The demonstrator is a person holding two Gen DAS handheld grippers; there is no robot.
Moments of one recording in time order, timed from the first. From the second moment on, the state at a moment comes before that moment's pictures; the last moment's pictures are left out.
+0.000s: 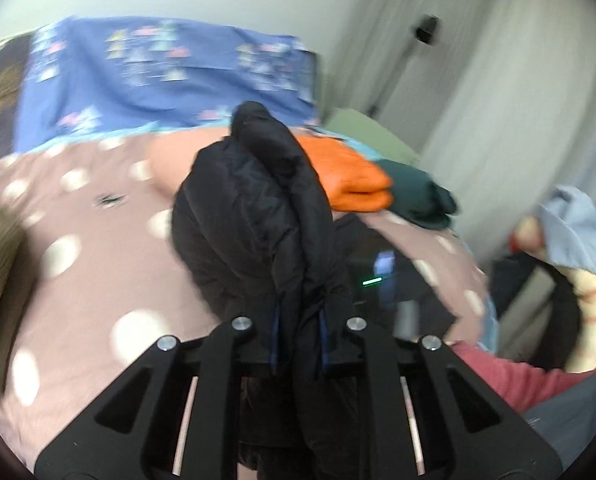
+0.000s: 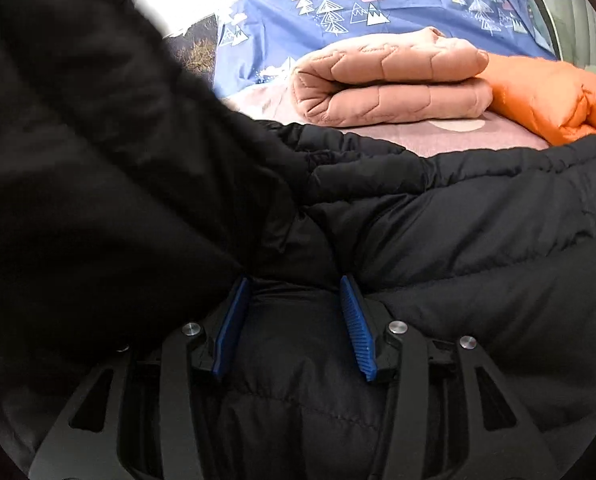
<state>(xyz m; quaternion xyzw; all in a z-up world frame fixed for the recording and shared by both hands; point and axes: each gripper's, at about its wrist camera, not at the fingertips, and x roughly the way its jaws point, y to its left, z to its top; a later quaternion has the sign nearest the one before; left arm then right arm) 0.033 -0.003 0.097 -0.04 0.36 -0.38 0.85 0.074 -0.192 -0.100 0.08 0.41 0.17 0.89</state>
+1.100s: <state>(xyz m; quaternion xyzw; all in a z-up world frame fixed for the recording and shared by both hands) 0.048 -0.198 0.069 0.00 0.43 -0.43 0.80 -0.090 -0.370 -0.049 0.28 0.37 0.17 0.87</state>
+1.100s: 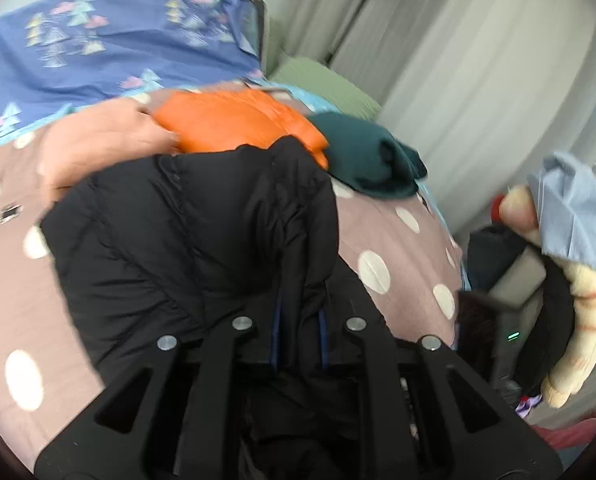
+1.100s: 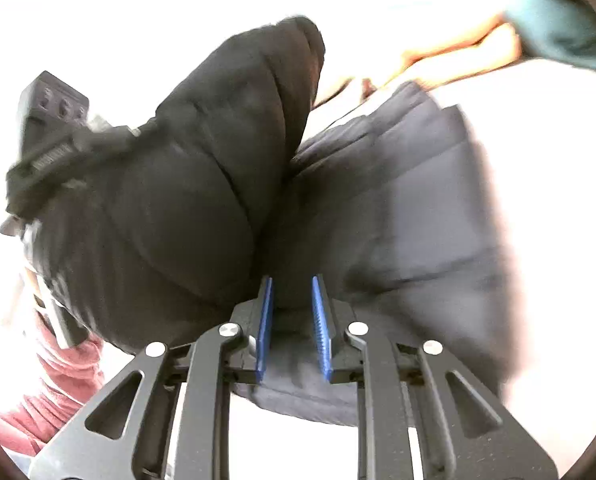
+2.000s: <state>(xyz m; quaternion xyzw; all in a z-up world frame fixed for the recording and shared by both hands) 0.043 -0.324 -0.013 0.01 0.47 -0.51 0.72 -0.152 -0.402 -0.051 0.37 0.37 0.04 0.85</state>
